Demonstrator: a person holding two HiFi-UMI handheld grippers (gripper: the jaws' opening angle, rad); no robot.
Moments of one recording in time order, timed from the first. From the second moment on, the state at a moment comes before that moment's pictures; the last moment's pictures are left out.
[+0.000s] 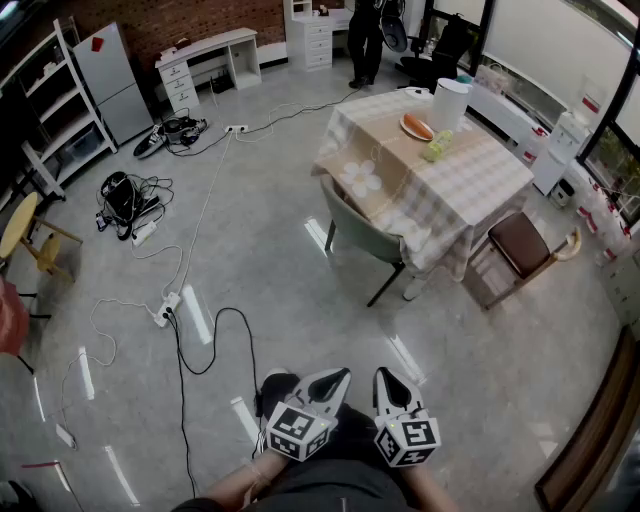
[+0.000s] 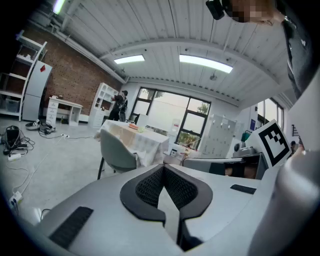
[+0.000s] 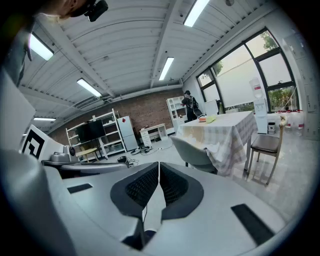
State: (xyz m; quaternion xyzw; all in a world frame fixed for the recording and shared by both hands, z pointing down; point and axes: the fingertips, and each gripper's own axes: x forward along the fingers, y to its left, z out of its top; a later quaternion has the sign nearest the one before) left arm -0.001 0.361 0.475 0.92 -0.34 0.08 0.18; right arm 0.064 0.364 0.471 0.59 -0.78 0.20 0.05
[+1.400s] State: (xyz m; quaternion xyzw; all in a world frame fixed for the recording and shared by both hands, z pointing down) left arm -0.008 0.362 0.469 0.91 -0.36 0.08 0.19; right arm 0.052 0.366 0.476 0.56 -0.79 0.24 0.03
